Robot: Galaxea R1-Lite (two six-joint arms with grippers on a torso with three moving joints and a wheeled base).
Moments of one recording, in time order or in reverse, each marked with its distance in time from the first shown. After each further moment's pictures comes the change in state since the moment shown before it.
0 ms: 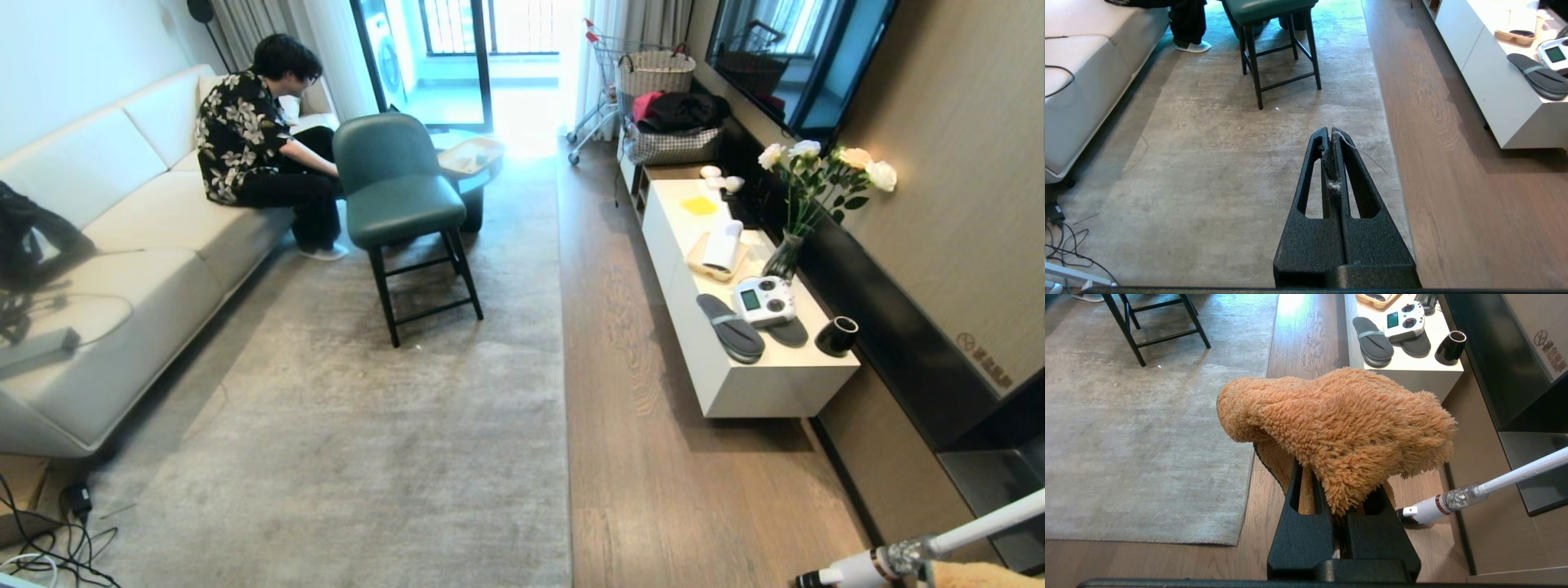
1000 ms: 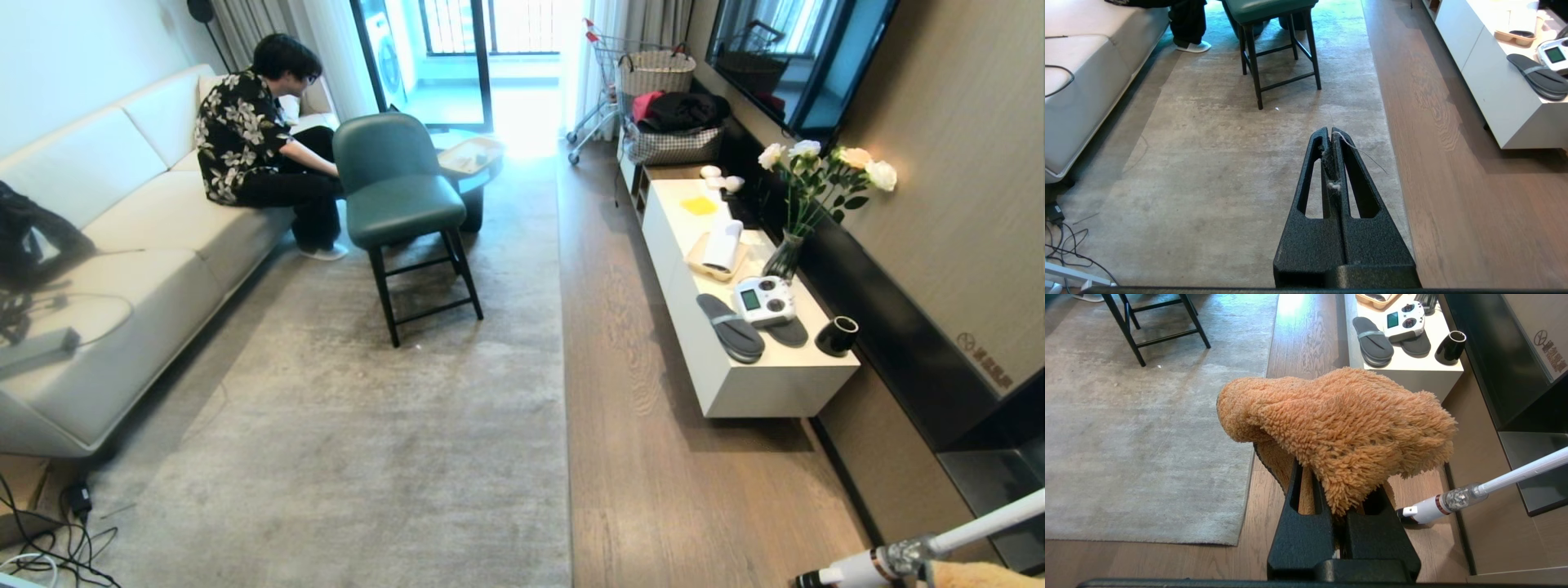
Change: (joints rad) left arm 0.000 0.000 0.000 0.000 0.000 -0.002; right arm 0.000 0.000 0.000 0.000 0.000 0.000
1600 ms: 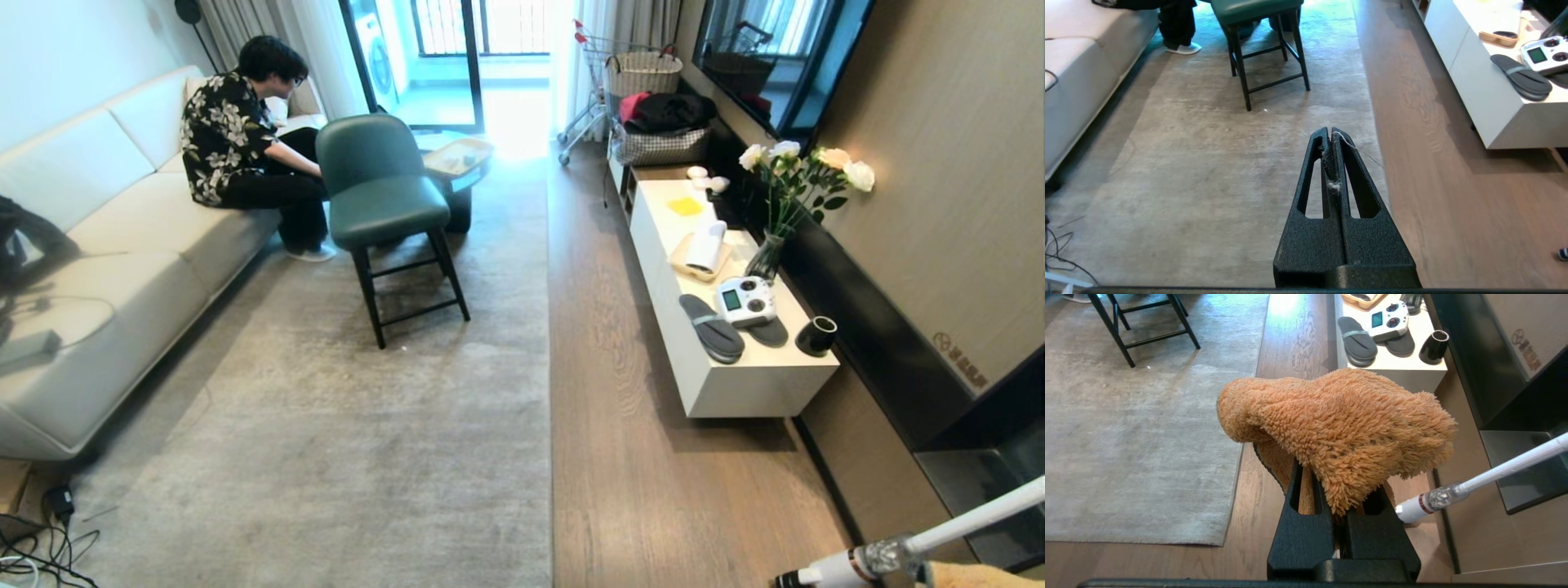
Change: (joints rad) left arm 0.000 0.000 0.000 0.000 0.000 0.000; right arm 0.000 0.000 0.000 0.000 0.000 0.000
